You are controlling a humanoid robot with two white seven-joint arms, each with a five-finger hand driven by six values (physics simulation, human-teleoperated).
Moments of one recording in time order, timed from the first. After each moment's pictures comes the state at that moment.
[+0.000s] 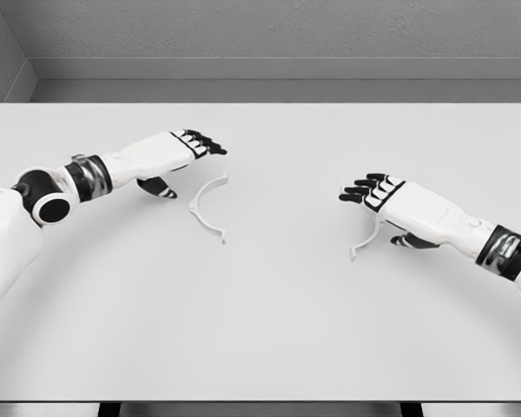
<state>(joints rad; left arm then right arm) -0.66 0.46 -0.56 -1.11 -0.70 -0.61 -0.30 -0.18 -0.68 0.28 -1.57 0.65 -0.61 0.23</state>
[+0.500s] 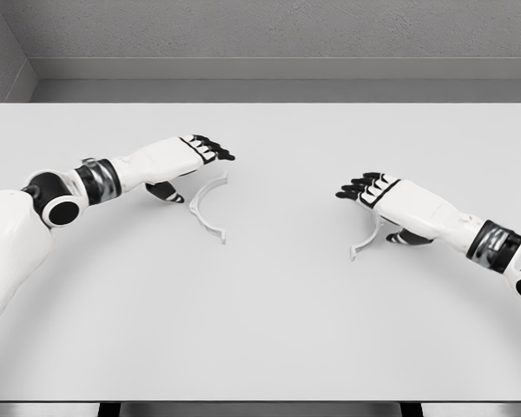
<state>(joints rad) -0.66 0.43 -0.58 -1.11 -0.70 -0.61 -0.30 -0.25 -0.65 0.32 -1.48 0.66 -0.61 0.23</state>
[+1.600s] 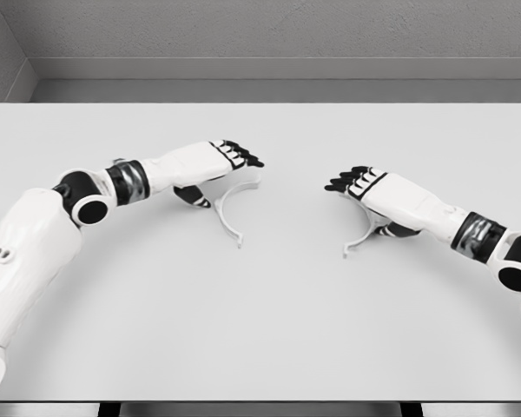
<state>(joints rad) -0.67 0.35 -0.59 -1.11 -0.70 -0.61 -0.36 -0.31 -0.60 0.37 -1.43 0.67 -0.61 0.23</state>
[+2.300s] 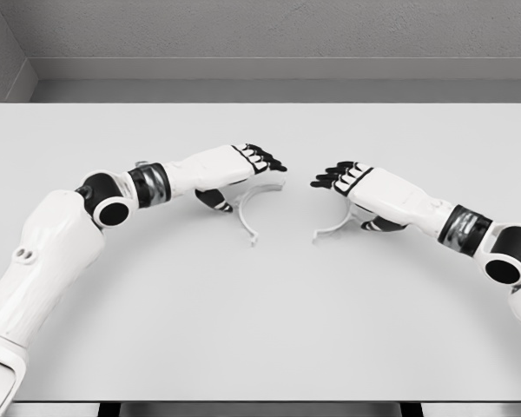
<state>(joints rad) -0.67 0.29 -0.59 -1.12 -0.70 -0.61 -0.37 -0.35 -0.58 0.40 -1.43 0.67 -0.61 0.23</state>
